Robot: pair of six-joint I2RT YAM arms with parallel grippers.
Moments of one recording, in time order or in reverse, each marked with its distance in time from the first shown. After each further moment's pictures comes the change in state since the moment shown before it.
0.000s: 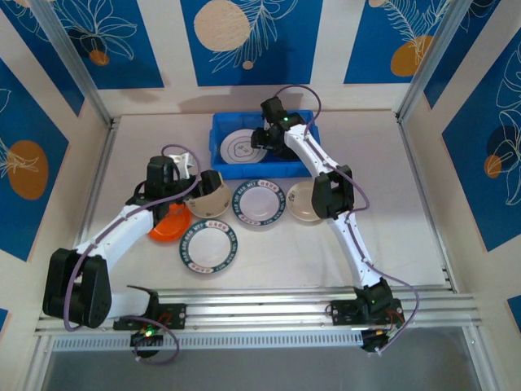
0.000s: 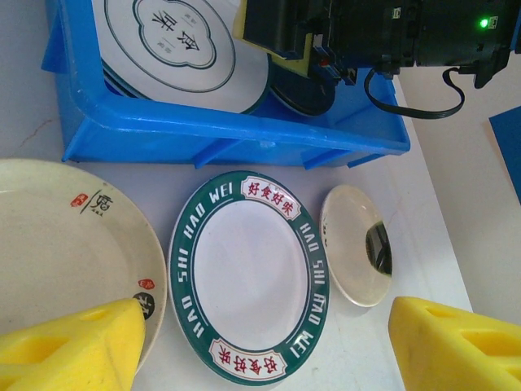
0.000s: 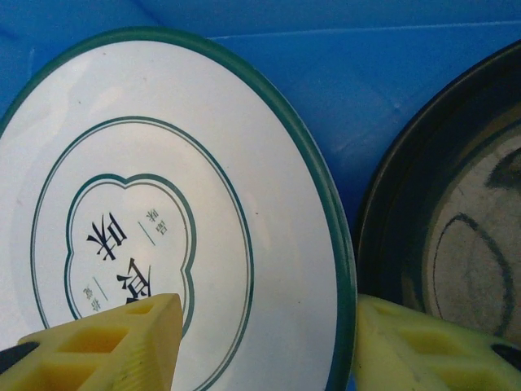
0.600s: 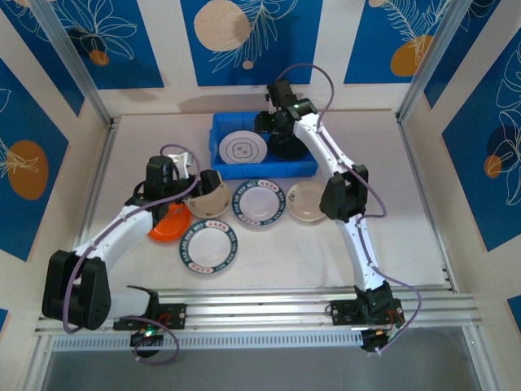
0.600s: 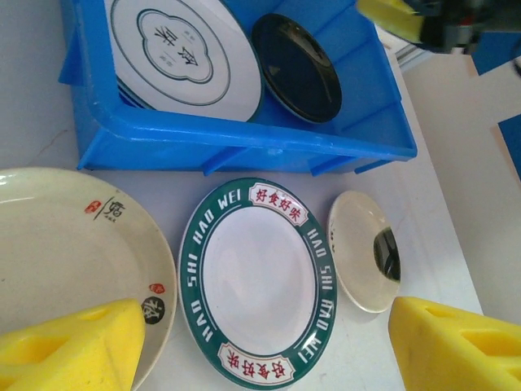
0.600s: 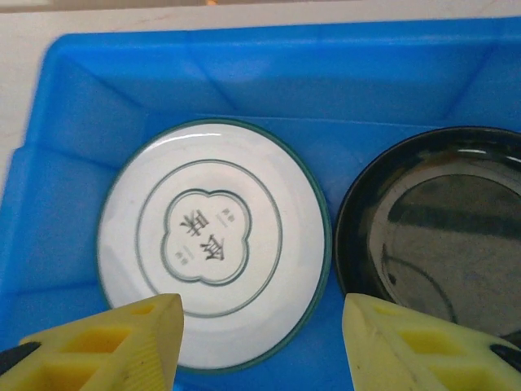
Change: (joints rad) left arm 0.000 -0.025 0.000 -0.024 -0.039 0.018; right arm 0.002 -0.276 -0.151 -0.001 0.029 -0.054
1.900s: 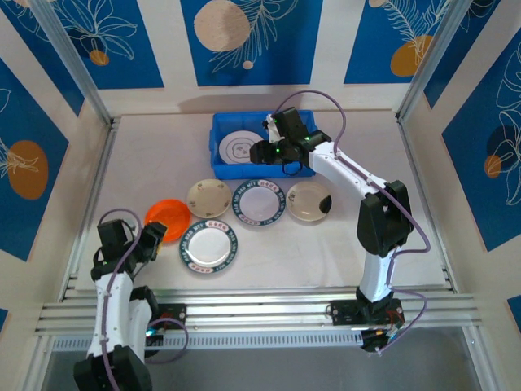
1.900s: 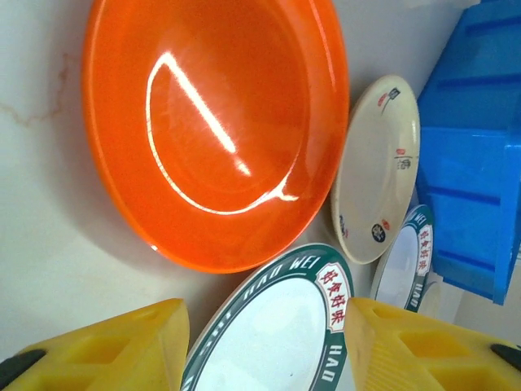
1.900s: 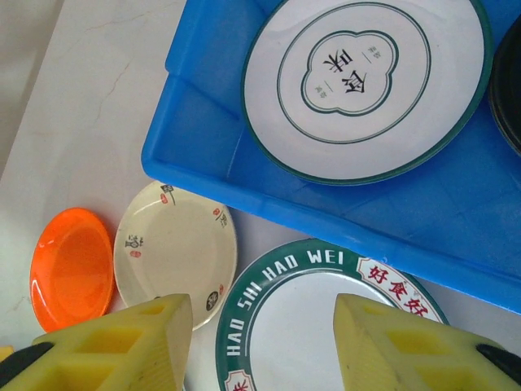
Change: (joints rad) left arm 0.570 -0.628 -0.464 -0.485 0.086 -0.299; right arm 0.087 -0.534 -0.840 0.358 -0.192 0.041
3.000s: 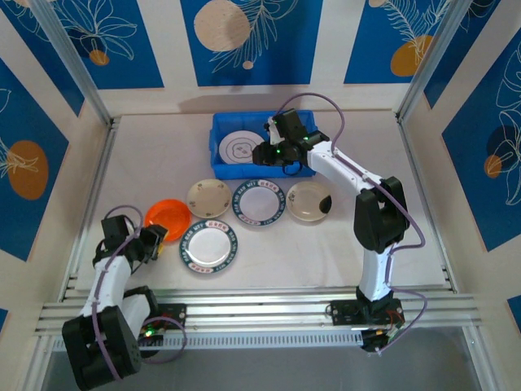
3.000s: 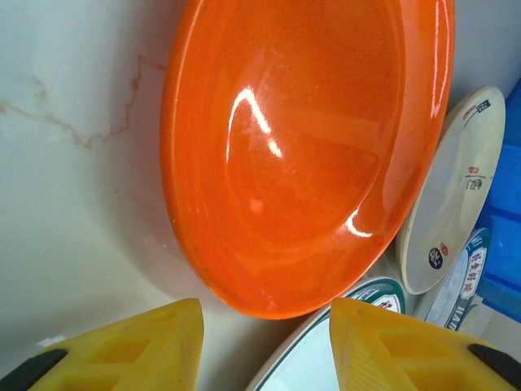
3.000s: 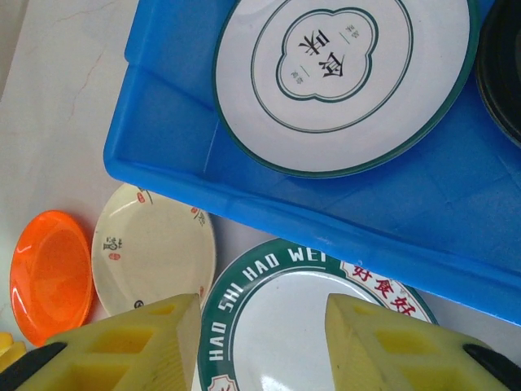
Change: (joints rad) left arm 0.004 0.259 0.000 0.130 -0.025 0.009; right arm -0.023 0.043 0.000 -0.001 -0.003 0.010
